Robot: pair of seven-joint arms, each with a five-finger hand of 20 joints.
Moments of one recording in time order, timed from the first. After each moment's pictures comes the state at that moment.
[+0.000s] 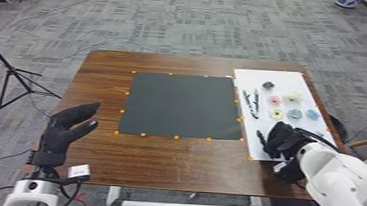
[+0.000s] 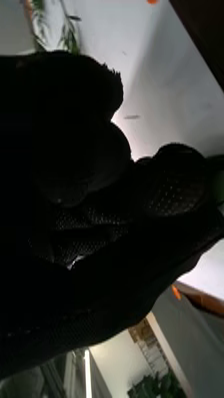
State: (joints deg) left arm 134.4 -61.6 -98.3 -125.8 81.8 17.8 12.3; right arm -107.6 -60.2 91.7 -120.6 -113.7 -28.0 34.7
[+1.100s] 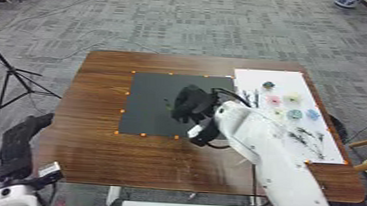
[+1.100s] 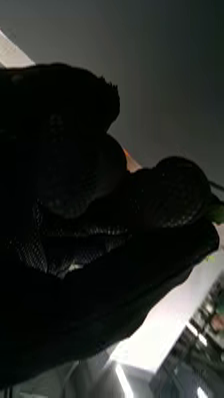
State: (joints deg) left arm 135.3 -52.8 -97.9 -117.4 60.8 38.8 17.9; right arm -77.7 -74.4 62.3 -107.5 -98.1 -24.8 30.3
